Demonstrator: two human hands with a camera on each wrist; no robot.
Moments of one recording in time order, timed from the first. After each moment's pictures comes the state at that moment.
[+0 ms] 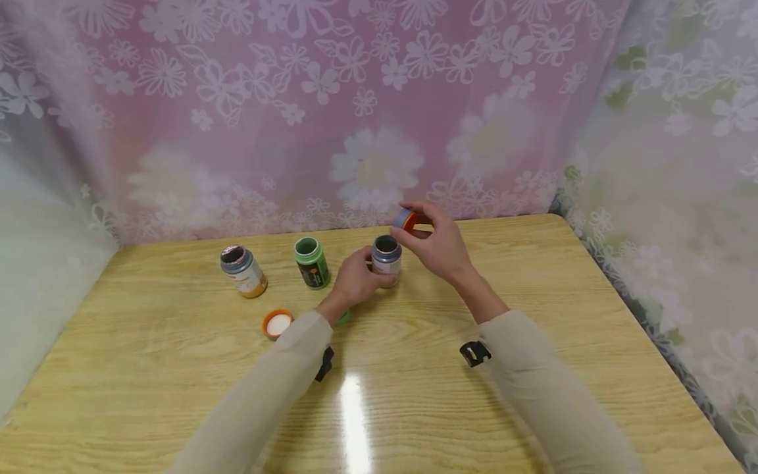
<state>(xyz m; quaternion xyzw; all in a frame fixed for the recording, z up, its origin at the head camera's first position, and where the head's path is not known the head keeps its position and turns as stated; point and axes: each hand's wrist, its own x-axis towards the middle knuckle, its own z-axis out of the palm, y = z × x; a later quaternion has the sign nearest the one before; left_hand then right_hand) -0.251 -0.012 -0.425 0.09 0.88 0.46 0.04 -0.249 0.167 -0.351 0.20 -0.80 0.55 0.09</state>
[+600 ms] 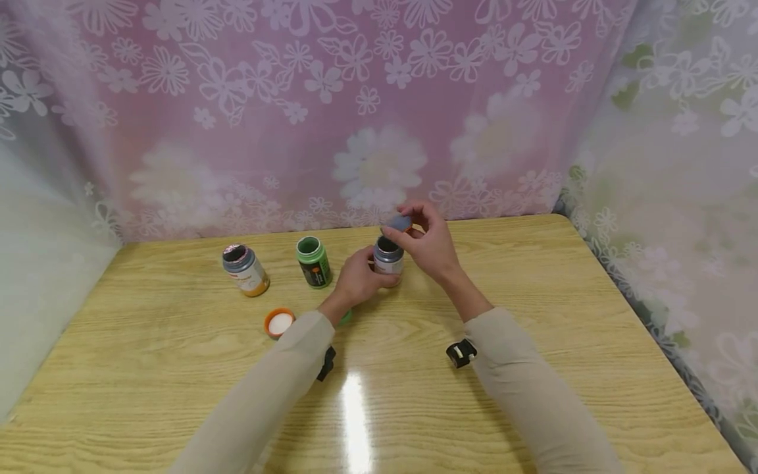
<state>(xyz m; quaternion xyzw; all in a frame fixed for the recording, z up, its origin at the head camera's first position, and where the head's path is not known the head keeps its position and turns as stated) -0.254 -0.012 -0.426 0.09 0.89 0.45 0.03 -0.261 0.148 -0.369 0.20 -0.72 0.66 0.09</state>
